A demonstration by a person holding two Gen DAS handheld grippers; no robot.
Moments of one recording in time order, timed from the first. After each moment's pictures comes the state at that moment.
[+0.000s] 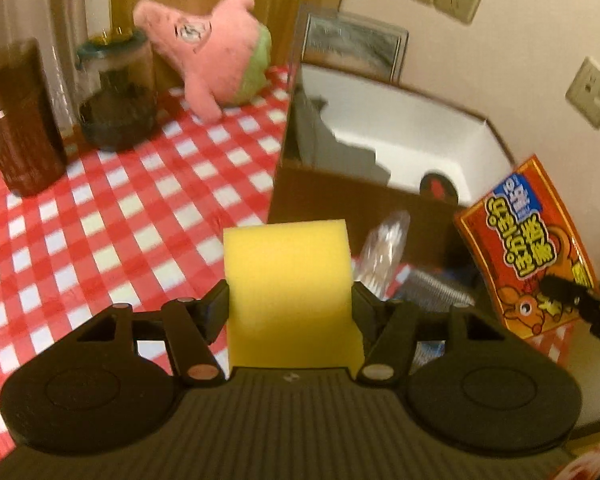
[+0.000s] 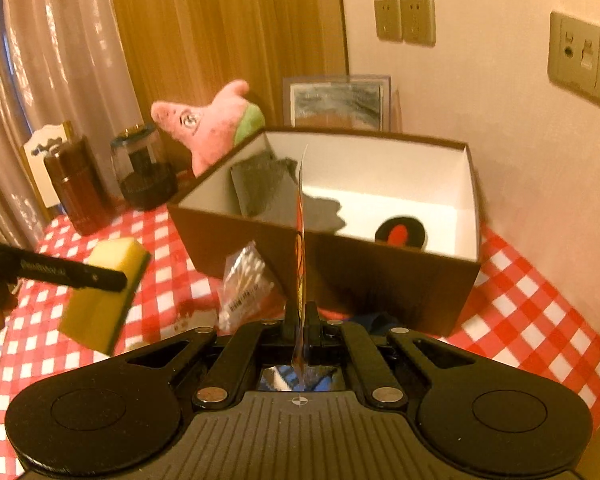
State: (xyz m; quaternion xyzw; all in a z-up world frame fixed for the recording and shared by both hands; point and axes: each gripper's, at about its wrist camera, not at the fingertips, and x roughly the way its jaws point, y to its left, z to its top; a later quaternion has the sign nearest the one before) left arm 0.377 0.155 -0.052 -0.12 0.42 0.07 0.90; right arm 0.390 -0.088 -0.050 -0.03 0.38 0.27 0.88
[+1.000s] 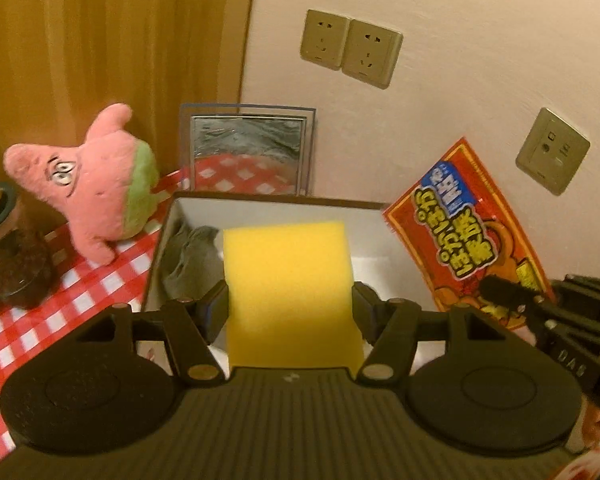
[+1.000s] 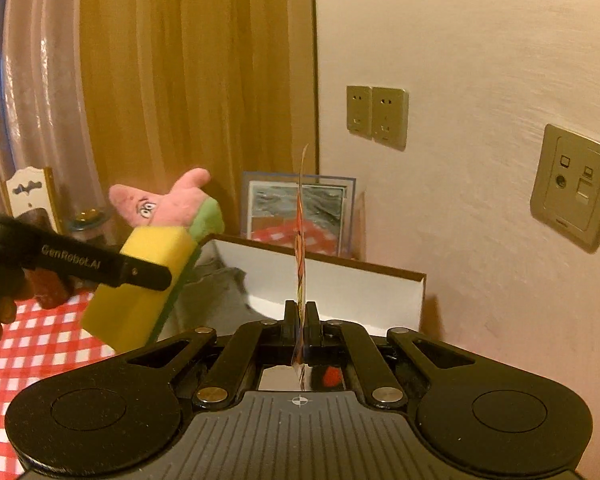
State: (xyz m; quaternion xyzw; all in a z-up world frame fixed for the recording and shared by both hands) left arm 0.525 0.077 0.009 -0.07 0.36 0.00 0.93; right arm 0.498 -0.108 -0.004 -0.05 0.29 0.26 0.92
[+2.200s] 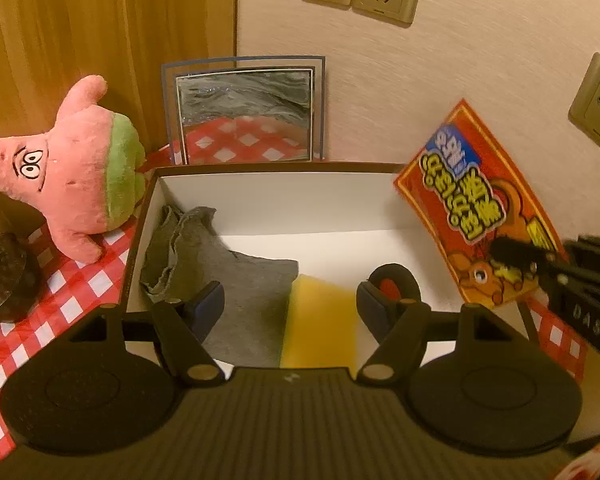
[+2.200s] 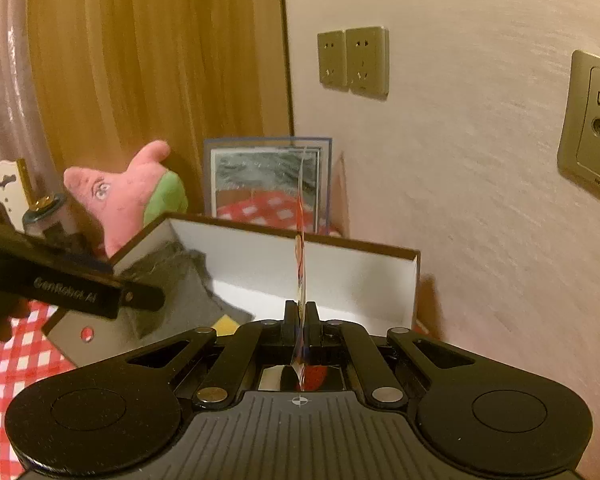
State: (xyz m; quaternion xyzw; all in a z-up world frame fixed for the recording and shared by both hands) left arm 0.588 0.075 -0.033 -0.03 0.42 0.01 0.91; right arm 0.568 -0.111 -0.045 -0.04 0.34 0.24 0.91
